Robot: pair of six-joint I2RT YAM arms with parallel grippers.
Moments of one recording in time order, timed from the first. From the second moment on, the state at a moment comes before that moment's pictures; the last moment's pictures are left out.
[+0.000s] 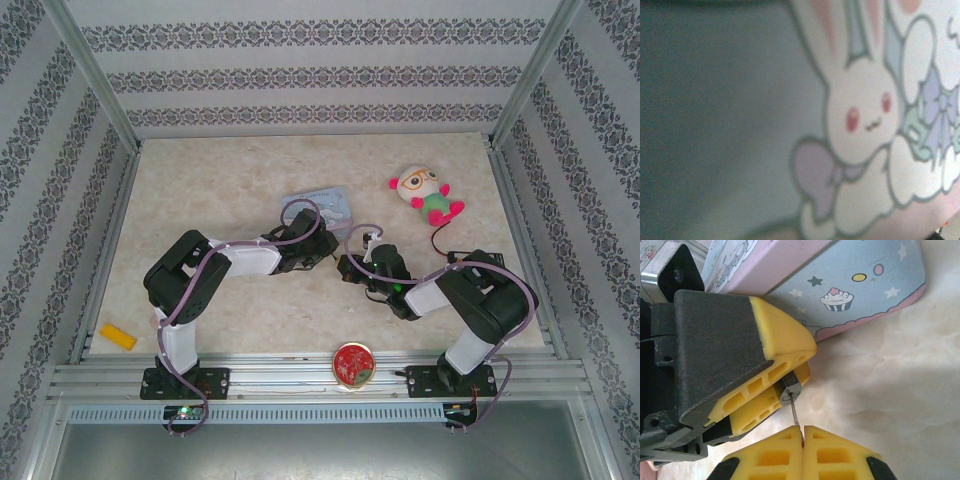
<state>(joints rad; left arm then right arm) -0.69 1.91 1.05 0.07 0.07 -1.26 0.60 1.66 0.37 0.83 -0.18 0.84</state>
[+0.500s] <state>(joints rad) -0.68 1.91 1.05 0.08 0.06 -1.26 0.58 1.75 0.38 0.94 -0.22 0.90</state>
